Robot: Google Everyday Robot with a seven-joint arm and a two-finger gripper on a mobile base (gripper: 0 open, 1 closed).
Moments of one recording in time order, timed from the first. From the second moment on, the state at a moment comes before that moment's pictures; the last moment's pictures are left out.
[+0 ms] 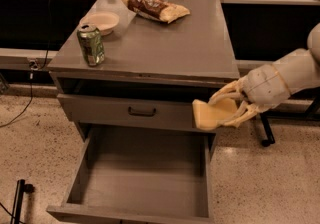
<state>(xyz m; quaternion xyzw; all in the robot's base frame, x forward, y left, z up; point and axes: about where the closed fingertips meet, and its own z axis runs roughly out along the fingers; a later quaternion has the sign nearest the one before) 0.482 -0.160 0.814 -0.78 0.47 0.22 0.35</state>
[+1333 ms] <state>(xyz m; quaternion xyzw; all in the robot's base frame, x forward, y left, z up) 0.682 -0.113 0.880 -0.55 0.69 0.19 0.42</state>
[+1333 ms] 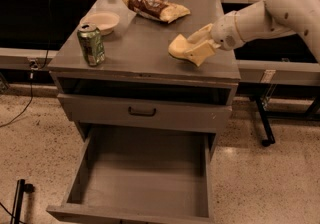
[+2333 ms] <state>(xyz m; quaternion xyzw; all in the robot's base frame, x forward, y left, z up) 0.736 -0.085 0.853 -0.51 0.74 0.21 0.37</state>
